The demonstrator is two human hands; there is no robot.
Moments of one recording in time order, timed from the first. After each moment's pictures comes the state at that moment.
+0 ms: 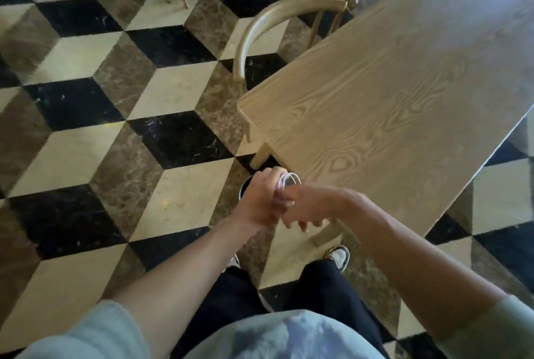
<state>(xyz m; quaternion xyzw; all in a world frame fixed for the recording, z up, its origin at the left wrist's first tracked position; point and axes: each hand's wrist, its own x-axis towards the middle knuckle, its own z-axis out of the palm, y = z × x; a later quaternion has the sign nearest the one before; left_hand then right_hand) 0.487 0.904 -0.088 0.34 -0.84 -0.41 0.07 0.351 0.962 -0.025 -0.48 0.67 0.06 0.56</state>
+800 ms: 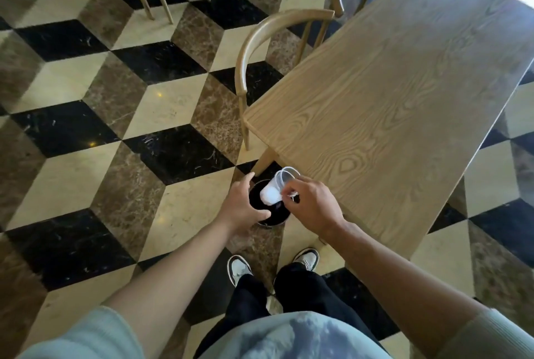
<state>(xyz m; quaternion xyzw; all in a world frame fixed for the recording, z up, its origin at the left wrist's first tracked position) 0.557 0.840 -0.105 0.44 -0.73 -0.52 -0.05 0.410 0.965 -0.046 -0.47 0.83 -0.22 0.23</state>
